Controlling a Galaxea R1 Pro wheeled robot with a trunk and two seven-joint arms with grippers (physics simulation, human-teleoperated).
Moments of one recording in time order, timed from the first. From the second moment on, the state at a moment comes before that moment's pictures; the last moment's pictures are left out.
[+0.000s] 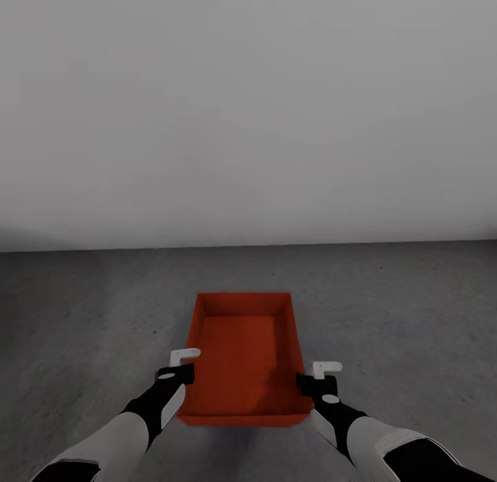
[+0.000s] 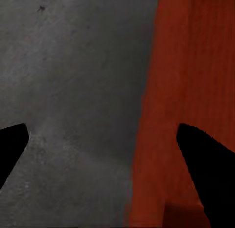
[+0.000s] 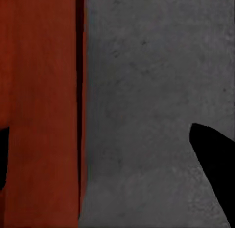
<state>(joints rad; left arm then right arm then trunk) -0.72 -0.09 -0.03 -0.29 0.11 0.09 0.26 -0.77 0.10 0.26 0.01 -0.21 -0.24 -0.21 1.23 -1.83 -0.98</state>
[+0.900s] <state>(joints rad) -0.72 -0.11 -0.02 -0.29 0.10 0.08 0.27 -0.77 0.07 0.24 0.01 -0.22 -0.25 -0.20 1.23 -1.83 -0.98</state>
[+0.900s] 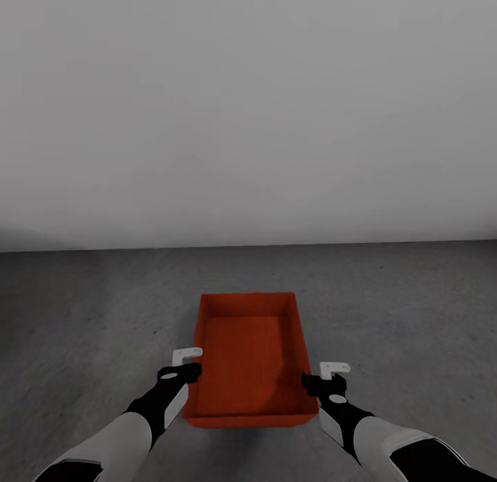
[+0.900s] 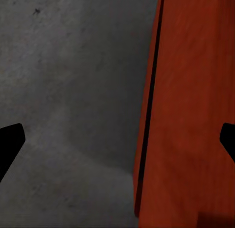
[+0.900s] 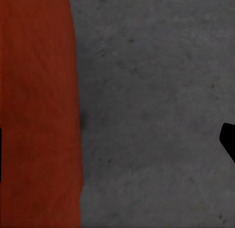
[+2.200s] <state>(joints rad) -0.72 -0.11 -0.02 -0.29 0.10 0.08 0.27 -0.77 0.07 0.24 0.01 -0.22 -0.24 -0.20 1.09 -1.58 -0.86</state>
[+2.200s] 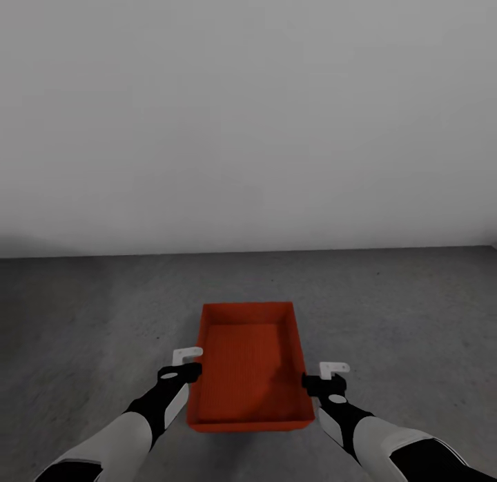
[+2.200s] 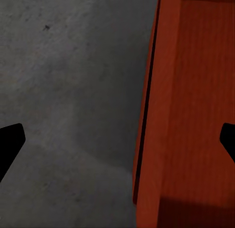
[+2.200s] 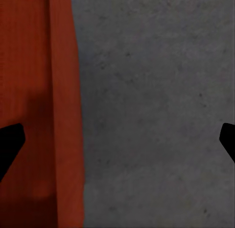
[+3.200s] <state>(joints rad) -0.72 -0.10 -0.02 -0.30 0.10 0.08 0.27 -0.77 0.04 0.25 0.03 -0.22 -0.24 -0.01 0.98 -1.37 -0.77</state>
